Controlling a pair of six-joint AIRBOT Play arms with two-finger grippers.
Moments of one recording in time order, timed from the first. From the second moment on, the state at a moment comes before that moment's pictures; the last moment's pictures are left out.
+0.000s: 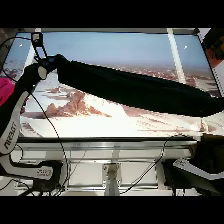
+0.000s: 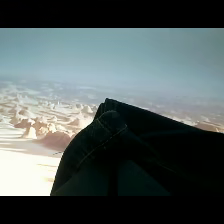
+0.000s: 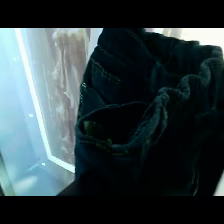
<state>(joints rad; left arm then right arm) -0.04 -1.55 1.32 1.48 -0.25 -1.57 -0.95 -1.26 1.06 -0.99 0.92 2.04</state>
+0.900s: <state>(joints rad) -0.04 -1.72 1.42 1.40 -0.19 -1.65 -0.80 -1.50 1.19 -1.06 0.79 2.32</state>
